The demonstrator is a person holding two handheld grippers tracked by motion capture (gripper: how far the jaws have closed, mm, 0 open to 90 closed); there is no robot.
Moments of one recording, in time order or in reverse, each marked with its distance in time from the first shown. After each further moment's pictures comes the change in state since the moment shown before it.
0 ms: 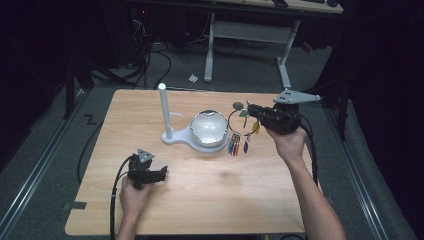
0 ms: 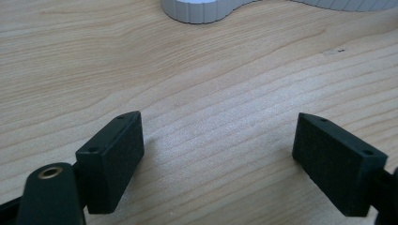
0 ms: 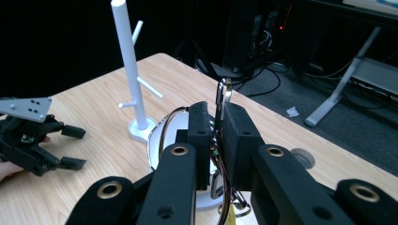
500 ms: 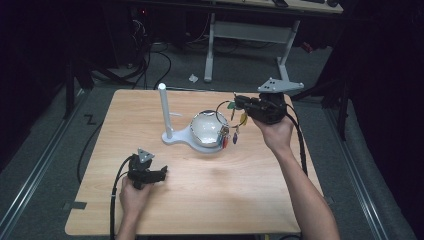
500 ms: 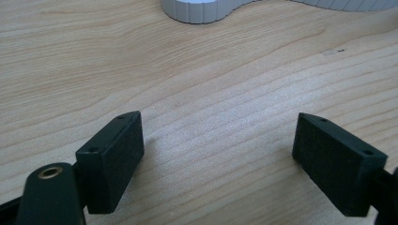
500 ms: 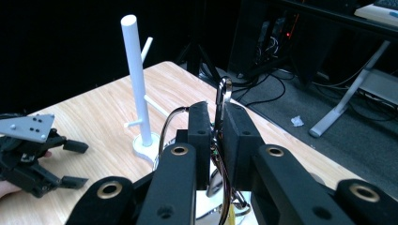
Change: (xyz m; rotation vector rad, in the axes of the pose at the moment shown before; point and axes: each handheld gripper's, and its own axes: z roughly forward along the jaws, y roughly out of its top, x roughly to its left) left arm 0.000 0.000 0.000 0.001 -0.004 0.004; right arm 0.012 0.029 0.027 -0.001 0.017 -0.033
